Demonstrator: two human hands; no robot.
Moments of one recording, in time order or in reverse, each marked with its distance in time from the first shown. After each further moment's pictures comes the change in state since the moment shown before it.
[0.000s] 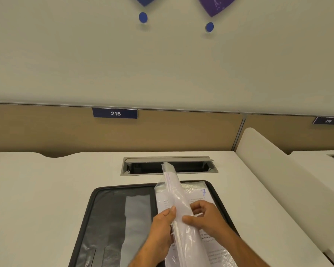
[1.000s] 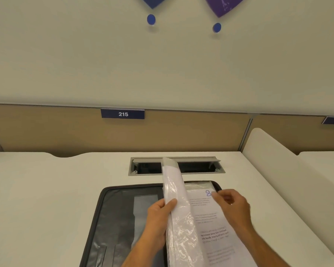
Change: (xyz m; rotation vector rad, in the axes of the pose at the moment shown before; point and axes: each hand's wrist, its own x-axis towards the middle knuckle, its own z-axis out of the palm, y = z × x) left_hand -0.007 0.031 -0.026 -0.012 0.052 0.117; right_hand -0.004 -0.012 -0.024 -0.036 0.509 -0.081
